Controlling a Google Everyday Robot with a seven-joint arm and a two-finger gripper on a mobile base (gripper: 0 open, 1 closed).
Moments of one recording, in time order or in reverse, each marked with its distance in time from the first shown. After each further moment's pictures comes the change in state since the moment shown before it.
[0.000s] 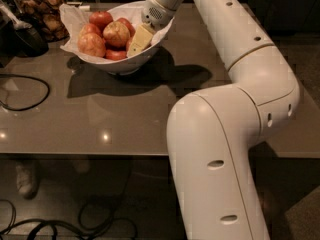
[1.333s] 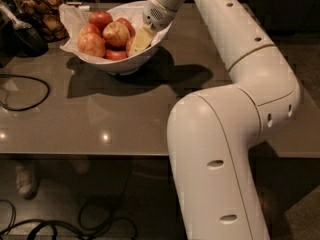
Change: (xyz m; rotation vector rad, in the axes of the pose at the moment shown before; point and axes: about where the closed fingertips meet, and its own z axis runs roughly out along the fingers) arm 0.001 -0.002 0.002 0.003 0.000 -0.002
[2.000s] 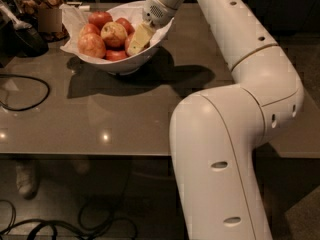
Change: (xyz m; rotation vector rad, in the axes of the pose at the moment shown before) arm -0.007 -0.002 -0.008 0.019 -0.040 0.011
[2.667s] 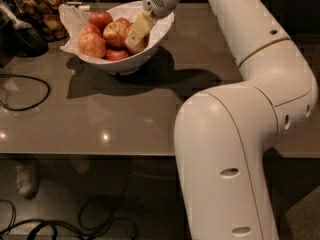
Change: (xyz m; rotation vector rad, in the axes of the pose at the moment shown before) arm -0.012 0.007 -0.029 0.037 -0.037 0.019
